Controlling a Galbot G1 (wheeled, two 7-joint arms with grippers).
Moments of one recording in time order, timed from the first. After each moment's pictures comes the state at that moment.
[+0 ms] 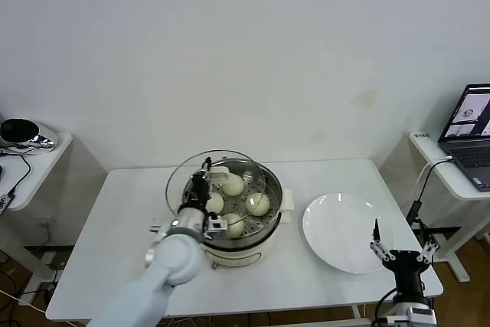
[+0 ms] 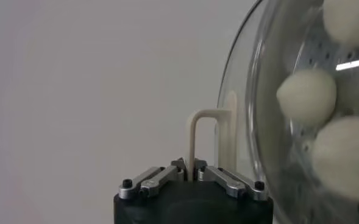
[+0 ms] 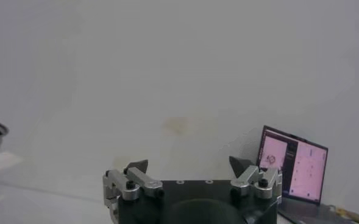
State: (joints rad) left arm 0.86 -1.14 0.06 -1.87 1.15 0.57 0.25; right arm -1.64 1.51 0.79 2.07 -0.11 0.20 0.07
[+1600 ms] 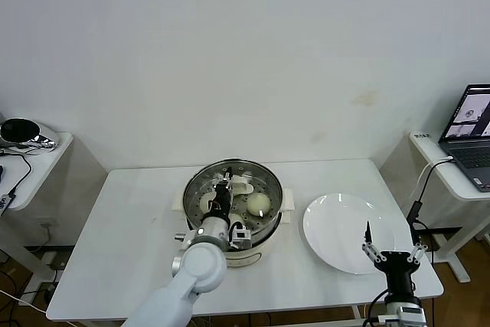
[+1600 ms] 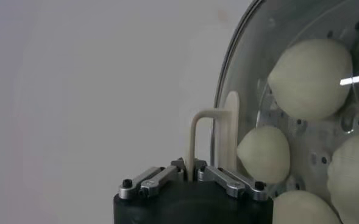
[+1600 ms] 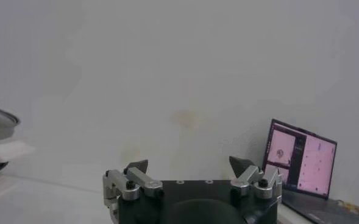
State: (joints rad) left arm 0.89 -1.25 0.09 -1.82 1.24 0.56 0.25; right arm -1.63 1.52 0.76 2.05 -0.13 0.20 0.07
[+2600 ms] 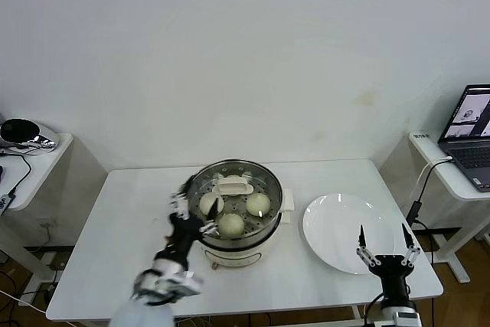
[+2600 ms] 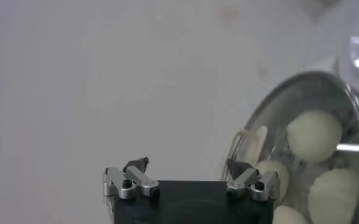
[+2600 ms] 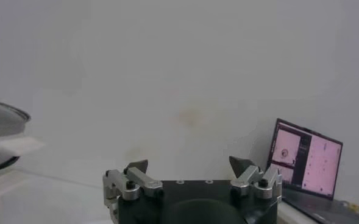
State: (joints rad) left arm 1.41 -1.19 -0.29 -2.23 0.61 0.26 -0.03; right arm -1.67 1.49 0.72 2.05 -0.12 0.22 0.06
